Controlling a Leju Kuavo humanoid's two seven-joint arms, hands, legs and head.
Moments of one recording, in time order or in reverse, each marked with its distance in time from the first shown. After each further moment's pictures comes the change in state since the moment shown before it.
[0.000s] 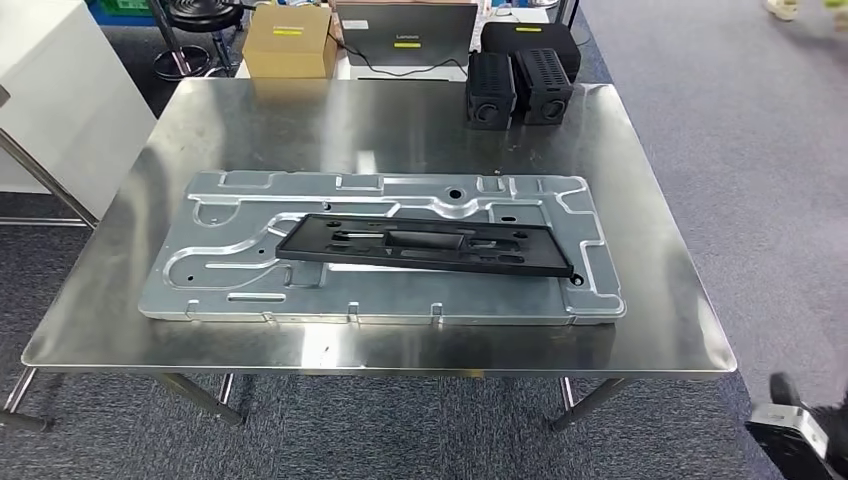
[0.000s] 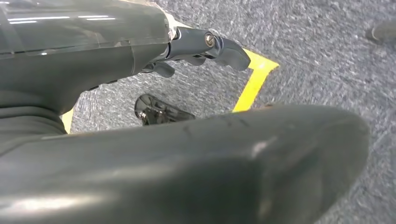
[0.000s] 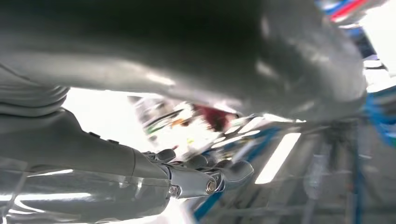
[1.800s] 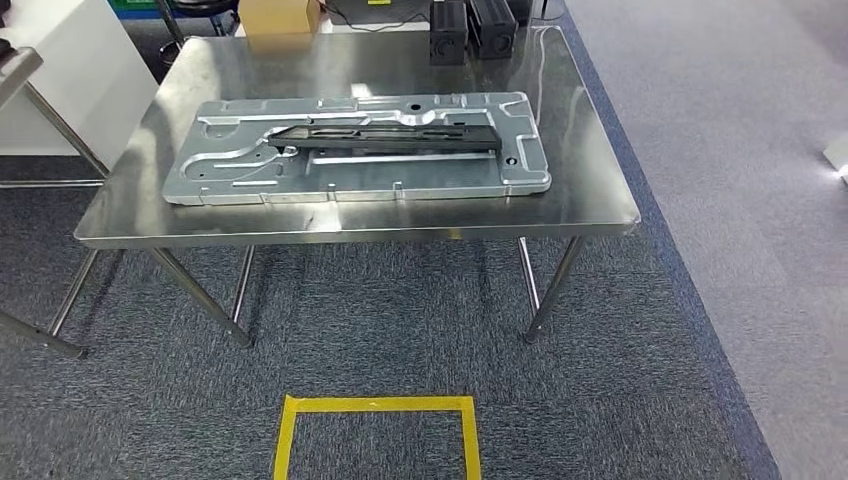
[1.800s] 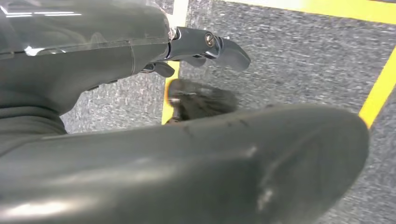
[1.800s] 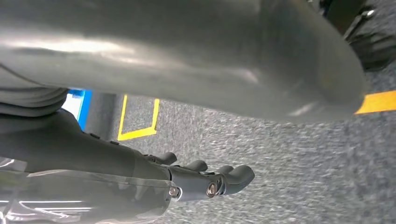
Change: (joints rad) left arm -0.027 -0.051 -0.026 0.002 -0.157 -0.009 0.114; right arm -0.222 0.109 -0.682 1.551 0.546 0.367 0.717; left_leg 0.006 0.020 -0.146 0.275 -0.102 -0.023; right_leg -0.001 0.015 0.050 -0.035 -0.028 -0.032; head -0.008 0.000
